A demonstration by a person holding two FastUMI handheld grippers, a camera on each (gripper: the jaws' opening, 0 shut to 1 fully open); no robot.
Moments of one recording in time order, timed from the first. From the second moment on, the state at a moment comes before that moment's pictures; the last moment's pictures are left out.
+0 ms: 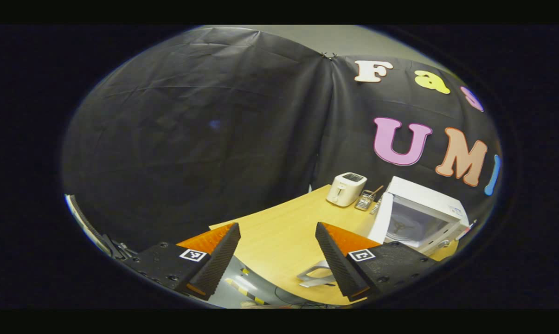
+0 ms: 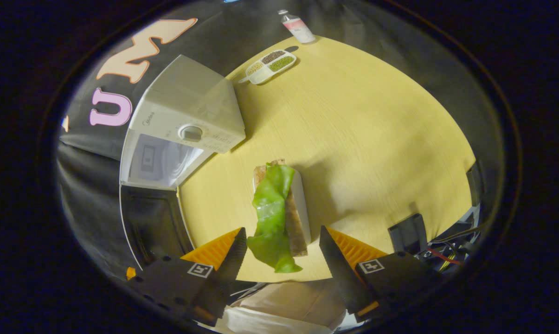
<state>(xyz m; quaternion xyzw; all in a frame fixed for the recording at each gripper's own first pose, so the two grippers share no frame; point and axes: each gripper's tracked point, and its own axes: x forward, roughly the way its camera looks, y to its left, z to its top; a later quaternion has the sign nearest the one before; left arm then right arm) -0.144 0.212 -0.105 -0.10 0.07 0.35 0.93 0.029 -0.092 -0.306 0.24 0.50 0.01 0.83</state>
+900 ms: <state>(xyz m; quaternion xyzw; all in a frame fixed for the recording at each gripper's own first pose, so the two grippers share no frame) -0.101 0.187 -0.101 -0.09 0.08 0.33 0.94 0.030 -0.084 -0.320 0.23 0.52 0.03 0.82</state>
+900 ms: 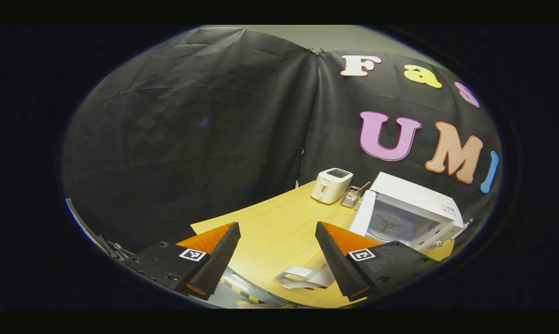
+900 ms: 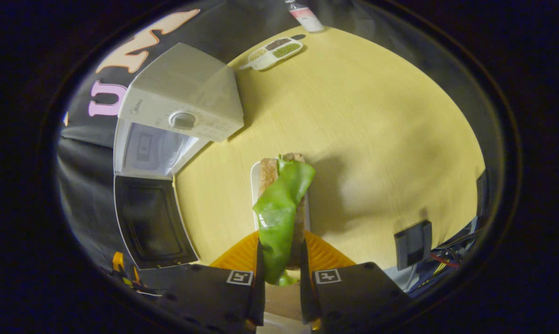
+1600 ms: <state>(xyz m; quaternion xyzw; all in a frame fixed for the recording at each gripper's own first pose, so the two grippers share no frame) -0.068 0.210 -0.089 -0.07 0.08 0.25 0.96 0.009 -0.037 -0.248 0.26 0.43 0.04 0.87</state>
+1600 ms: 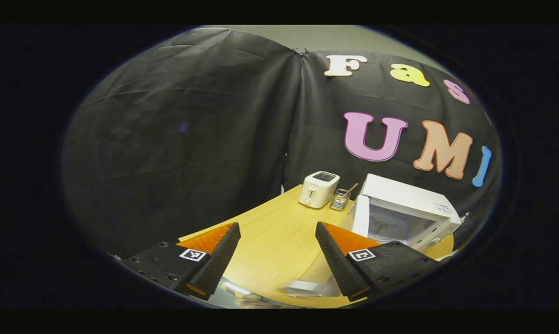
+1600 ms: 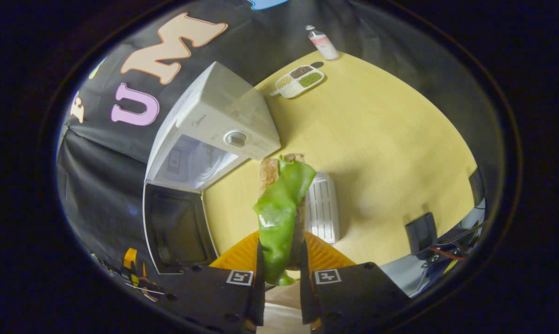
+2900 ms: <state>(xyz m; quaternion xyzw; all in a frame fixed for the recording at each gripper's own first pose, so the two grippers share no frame) -0.046 0.275 -0.138 -0.02 0.14 0.11 0.98 0.072 0.245 -0.221 0.39 0.23 0.16 0.88</state>
